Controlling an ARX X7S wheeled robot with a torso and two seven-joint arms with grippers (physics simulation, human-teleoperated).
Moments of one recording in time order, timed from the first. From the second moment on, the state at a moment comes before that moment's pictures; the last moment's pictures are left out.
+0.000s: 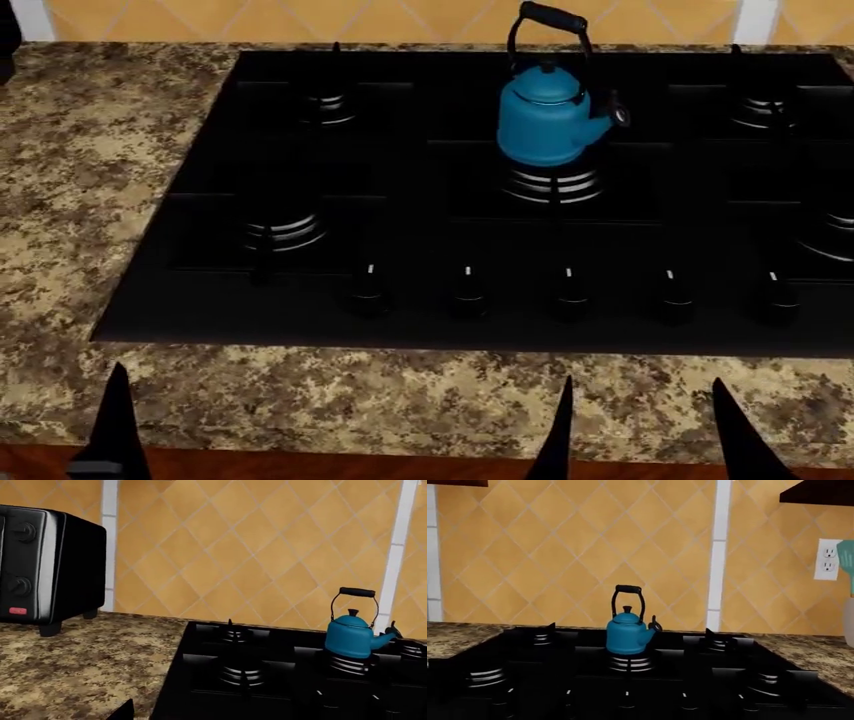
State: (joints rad) left arm 0.04 -0.29 0.11 0.54 -0.35 -0.22 -0.28; right arm -0.07 0.33 -0.08 -0.64 0.25 0.30 0.27
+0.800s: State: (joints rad) left arm 0.04 -0.30 0.13 0.52 -0.36 -0.20 -0.28; right arm -0.03 0.35 -0.09 -0.68 0.29 0.40 0.29
